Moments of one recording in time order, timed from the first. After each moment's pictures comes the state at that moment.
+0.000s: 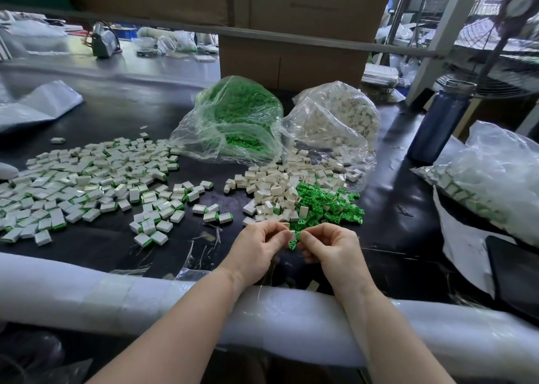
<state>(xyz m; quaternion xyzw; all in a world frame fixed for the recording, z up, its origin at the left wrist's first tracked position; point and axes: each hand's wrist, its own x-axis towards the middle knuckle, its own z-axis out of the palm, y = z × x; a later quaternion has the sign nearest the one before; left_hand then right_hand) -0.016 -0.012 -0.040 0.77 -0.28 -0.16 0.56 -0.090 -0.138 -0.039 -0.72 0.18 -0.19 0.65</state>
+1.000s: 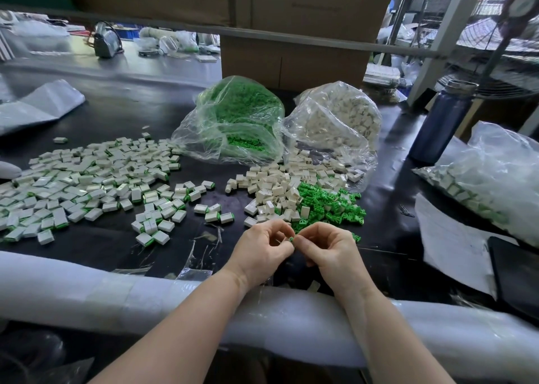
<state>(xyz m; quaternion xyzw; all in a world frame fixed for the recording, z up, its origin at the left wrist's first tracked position) -0.021 -0.014 -0.039 0.79 -0.27 -0.14 0.54 -0.092 -0.137 -0.040 -0.74 0.11 -0.18 0.64</state>
